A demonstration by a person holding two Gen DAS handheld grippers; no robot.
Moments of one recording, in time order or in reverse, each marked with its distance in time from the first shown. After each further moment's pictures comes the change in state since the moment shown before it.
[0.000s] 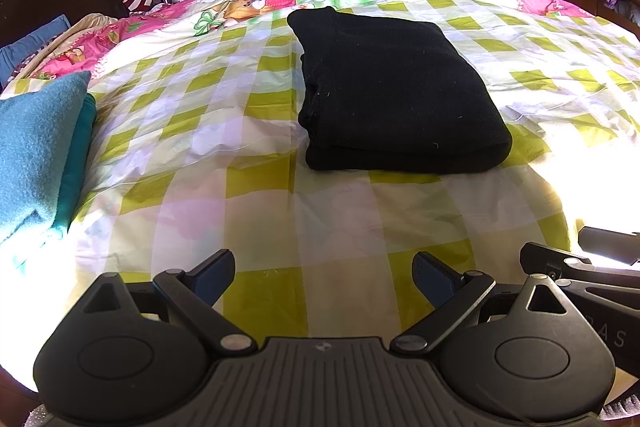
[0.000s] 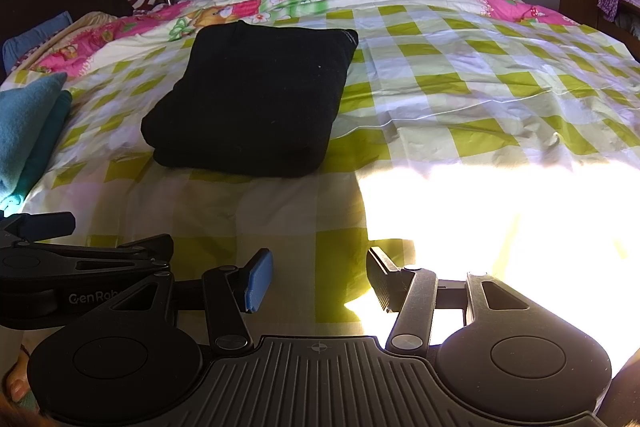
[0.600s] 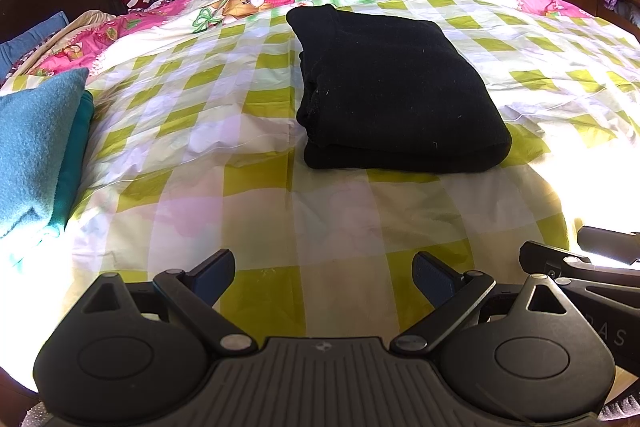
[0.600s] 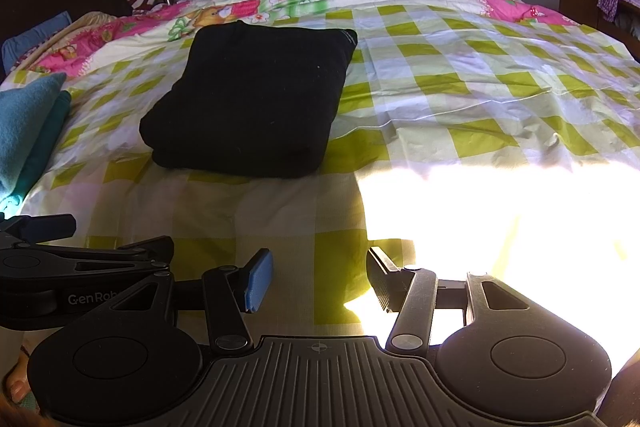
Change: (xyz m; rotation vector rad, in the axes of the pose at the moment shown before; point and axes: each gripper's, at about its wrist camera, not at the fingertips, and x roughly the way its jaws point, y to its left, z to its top) left arm 0.002 0.000 0.000 -0.004 0.004 -0.005; right arm 0.000 0.000 0.001 0.001 0.000 0.000
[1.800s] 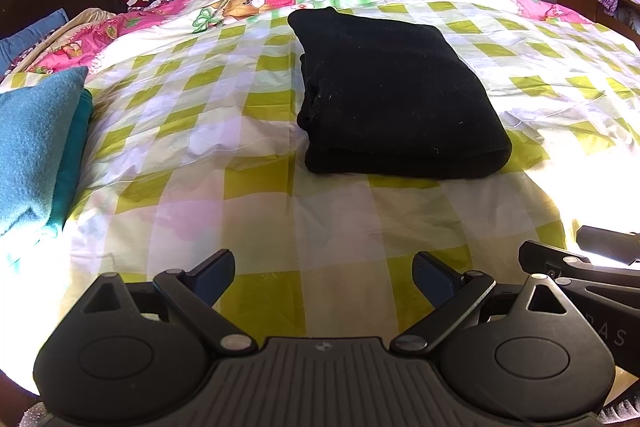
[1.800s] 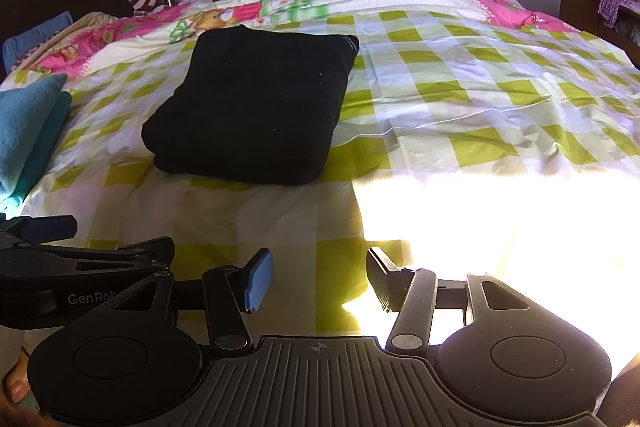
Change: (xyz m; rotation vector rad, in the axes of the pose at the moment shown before) left arm -0.001 0.003 0.002 -0.011 -0.005 -0.011; right arm -0.002 0.003 0.003 -0.008 -0.008 -0.006
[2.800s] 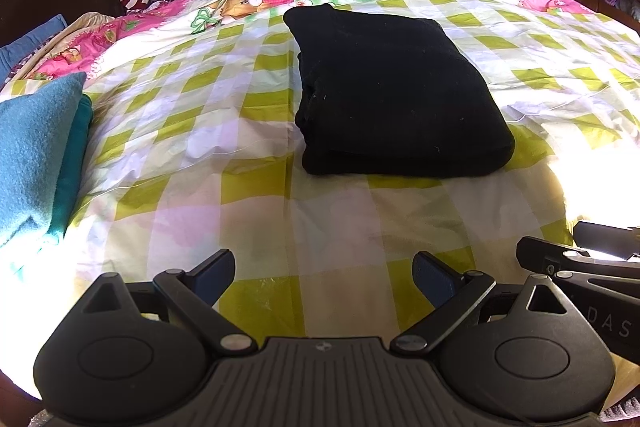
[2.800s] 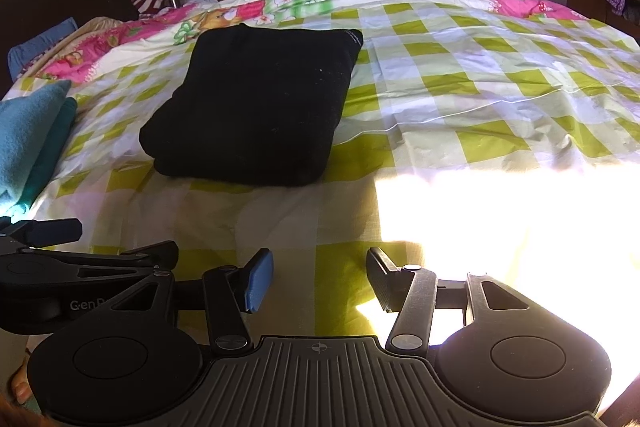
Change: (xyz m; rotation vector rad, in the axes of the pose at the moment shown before) left arm 0.005 -0.004 0.004 0.022 0.012 0.018; right arm 0.007 -0.006 0.002 0.027 0.011 0.041
